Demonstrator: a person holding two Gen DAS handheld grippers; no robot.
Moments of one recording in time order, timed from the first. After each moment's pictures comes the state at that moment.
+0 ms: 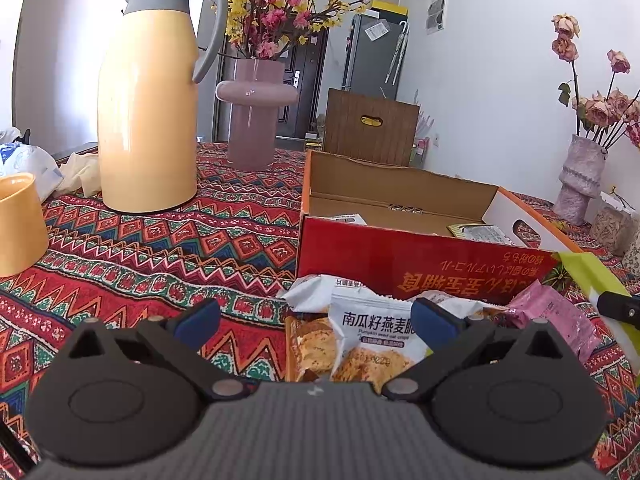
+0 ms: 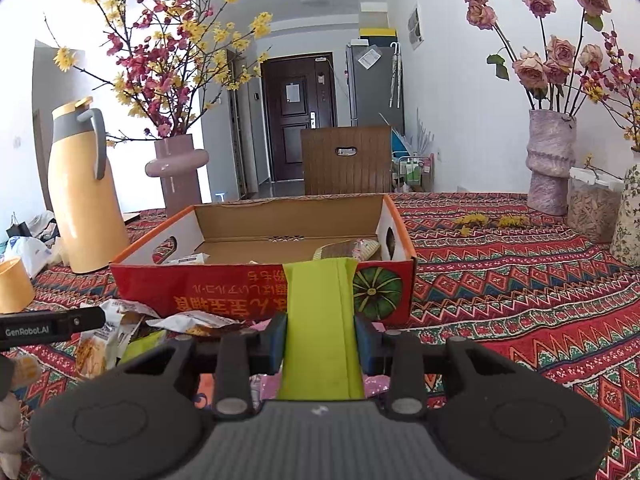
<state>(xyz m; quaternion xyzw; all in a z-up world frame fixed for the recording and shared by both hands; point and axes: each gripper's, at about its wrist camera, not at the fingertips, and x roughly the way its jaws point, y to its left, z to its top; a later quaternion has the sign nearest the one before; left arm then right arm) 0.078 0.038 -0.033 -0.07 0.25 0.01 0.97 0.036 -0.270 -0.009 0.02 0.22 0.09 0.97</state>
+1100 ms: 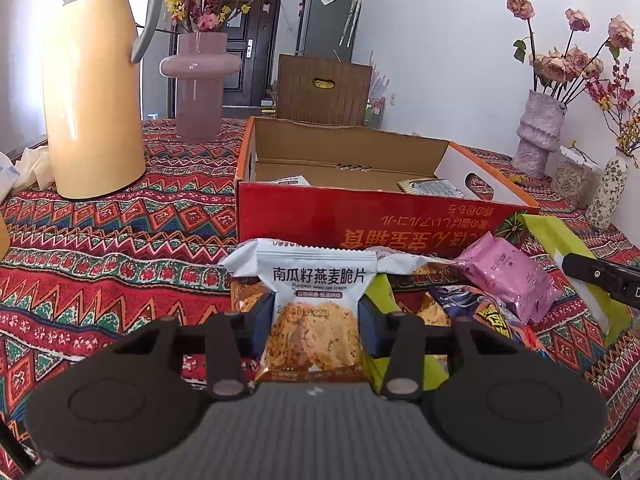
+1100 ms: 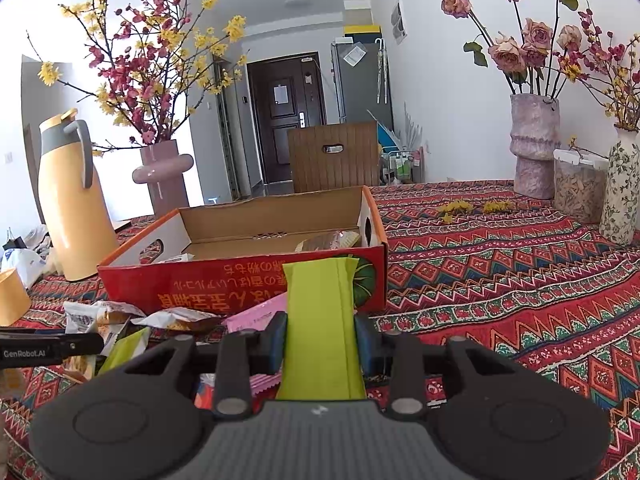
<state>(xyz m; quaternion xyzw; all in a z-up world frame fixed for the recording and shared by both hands) 0.072 0.019 -0.031 -0.05 0.29 -0.06 0.95 0.032 -0.289 -0.017 0.04 0.22 0.08 0.97</state>
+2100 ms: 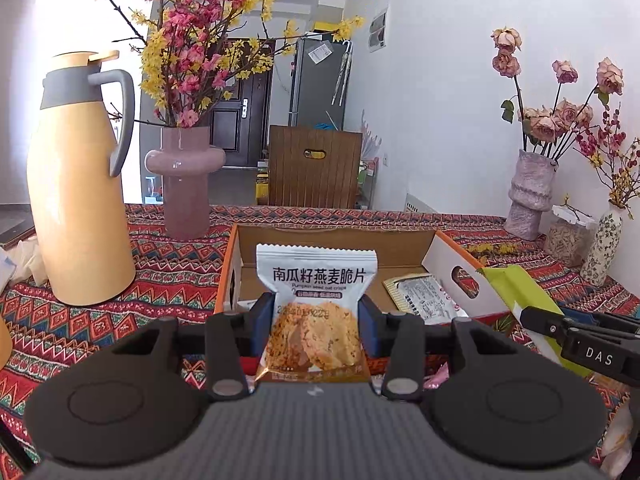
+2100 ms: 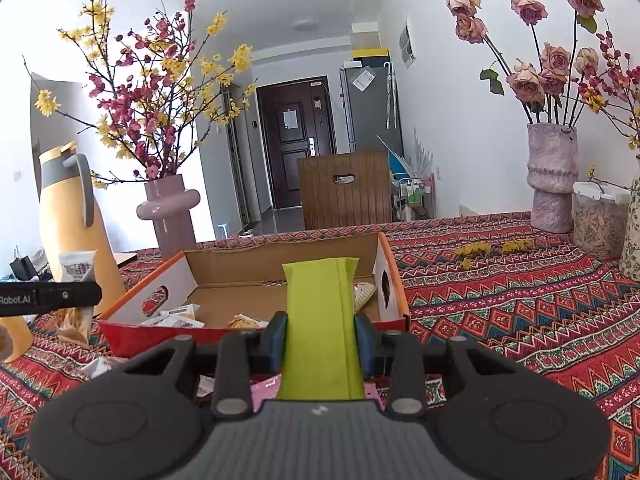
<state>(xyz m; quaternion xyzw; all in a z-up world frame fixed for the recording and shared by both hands) 0.104 -0.003 0.037 -0.03 0.20 -0.05 0.98 0.073 -0.284 0.008 0.05 0.18 0.09 0.98</state>
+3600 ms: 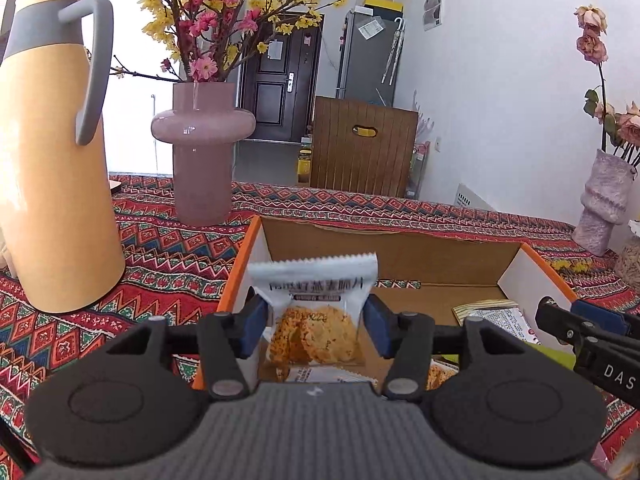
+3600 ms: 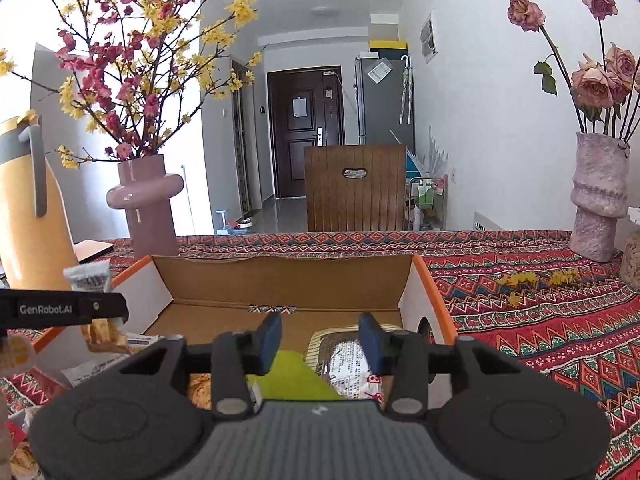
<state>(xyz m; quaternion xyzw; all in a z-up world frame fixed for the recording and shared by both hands) 0.224 0.002 0.001 -0.06 0.24 0.02 0.97 0.195 -0.246 -0.005 0.01 0.19 0.10 0.98</state>
